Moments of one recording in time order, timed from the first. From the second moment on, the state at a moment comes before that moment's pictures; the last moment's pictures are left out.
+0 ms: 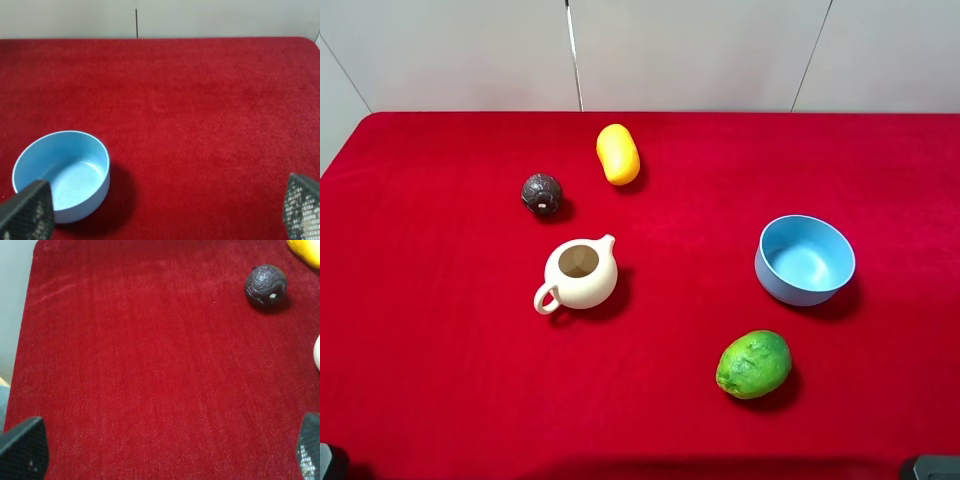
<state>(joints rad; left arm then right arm) 0.01 0.00 -0.49 -0.05 1.07 0.16 0.06 -0.01 -0.50 -0.08 1.02 0.08</state>
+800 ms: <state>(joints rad) 0.01 0.00 -0.49 -0.05 1.07 0.16 0.06 0.17 -0.56 -0.05 1.02 0.08</state>
